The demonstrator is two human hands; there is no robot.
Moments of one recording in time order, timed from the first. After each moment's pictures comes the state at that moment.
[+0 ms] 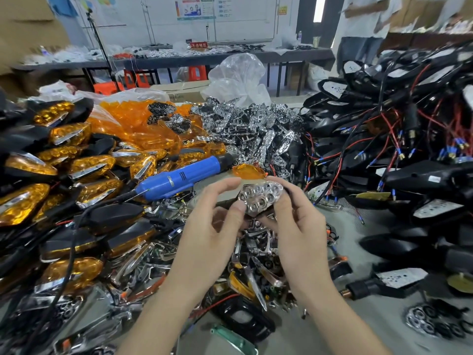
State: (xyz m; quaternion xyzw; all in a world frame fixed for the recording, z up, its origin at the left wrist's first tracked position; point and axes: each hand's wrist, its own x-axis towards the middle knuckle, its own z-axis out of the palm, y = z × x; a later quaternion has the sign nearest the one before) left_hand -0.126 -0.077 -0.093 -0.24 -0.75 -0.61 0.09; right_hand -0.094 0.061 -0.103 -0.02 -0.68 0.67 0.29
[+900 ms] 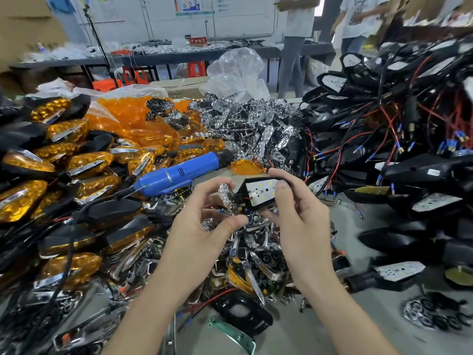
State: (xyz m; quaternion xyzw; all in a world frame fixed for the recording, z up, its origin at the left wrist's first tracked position) left_hand -0.129 -0.091 -0.099 -0.23 -0.78 -0.58 0.10; right_hand -0.093 0.064 -0.095 -0.03 -0.65 0.70 0.29
